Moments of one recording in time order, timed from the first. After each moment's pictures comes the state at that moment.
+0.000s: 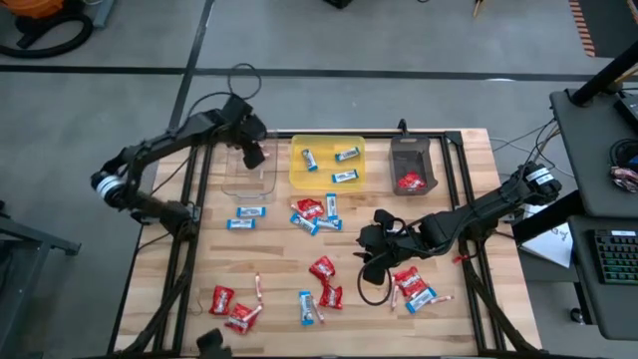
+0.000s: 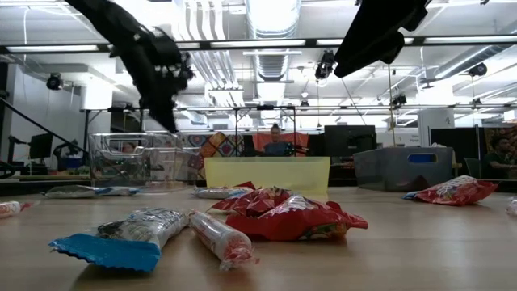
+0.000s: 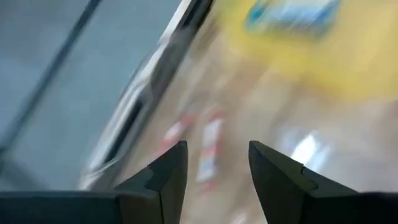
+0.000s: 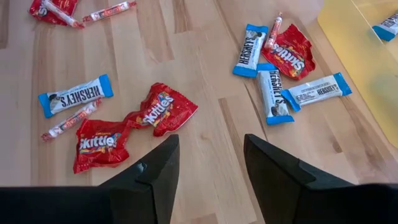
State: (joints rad) left arm 0.85 1.38 1.03 -0.63 0.06 0.35; right arm 0.39 1.48 1.08 -0.49 0.37 0.52
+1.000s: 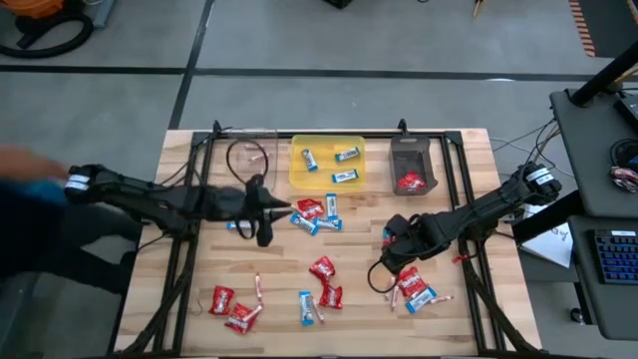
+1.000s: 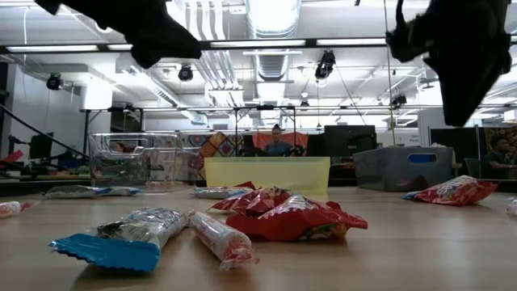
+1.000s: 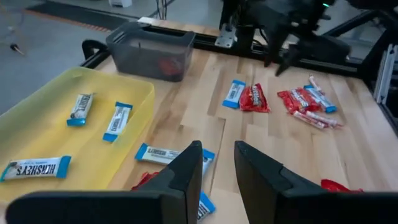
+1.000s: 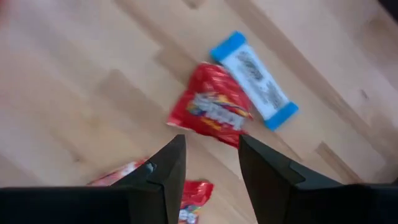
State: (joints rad) left arm -0.15 1.03 0.68 -0.05 -0.32 -0.23; right arm 0.39 1.49 1.06 -1.10 0.16 1.21
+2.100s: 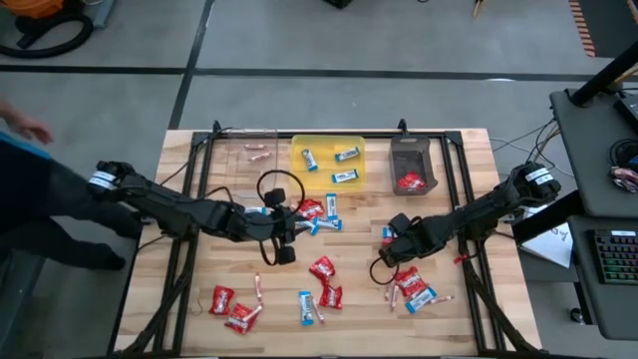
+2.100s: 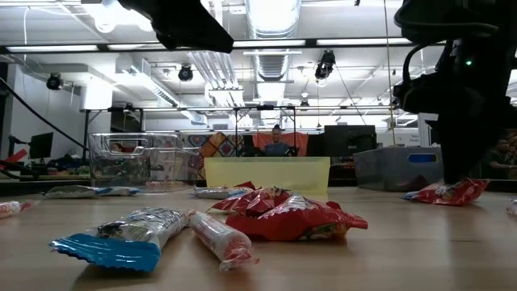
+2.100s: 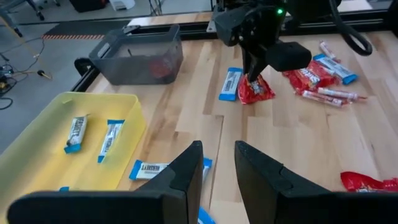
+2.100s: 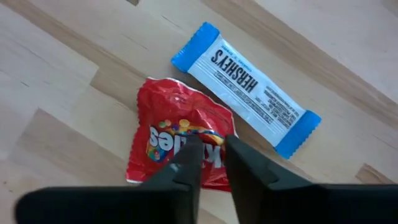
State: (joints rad) left arm -0.28 1.33 0.90 -0.08 -0.49 -0.12; right arm 0.35 1.49 0.79 -0.78 0.21 1.33
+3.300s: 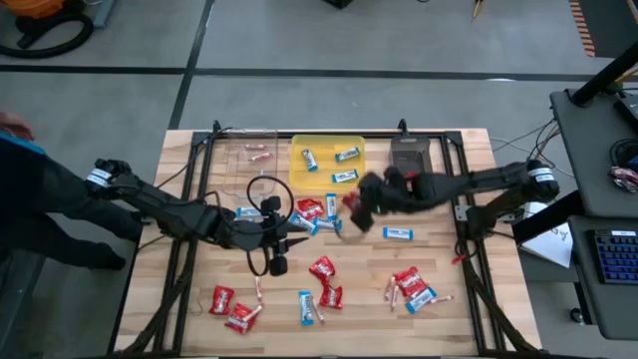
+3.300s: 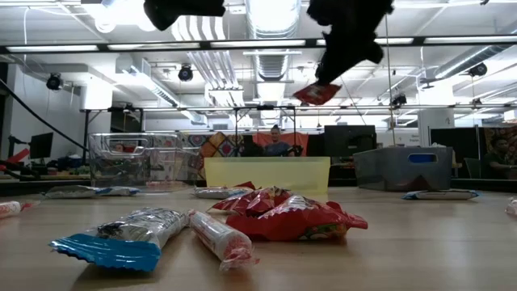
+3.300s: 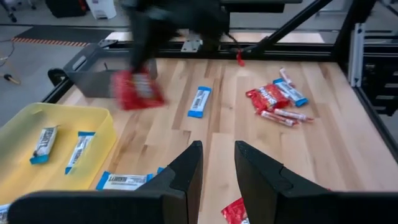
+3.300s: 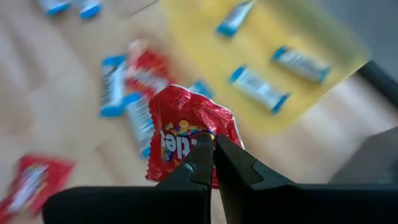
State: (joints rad) left arm -0.38 1.29 0.94 -0.11 -0.49 -0.20; right arm 0.04 1.47 1.25 -0.79 0.43 0.56
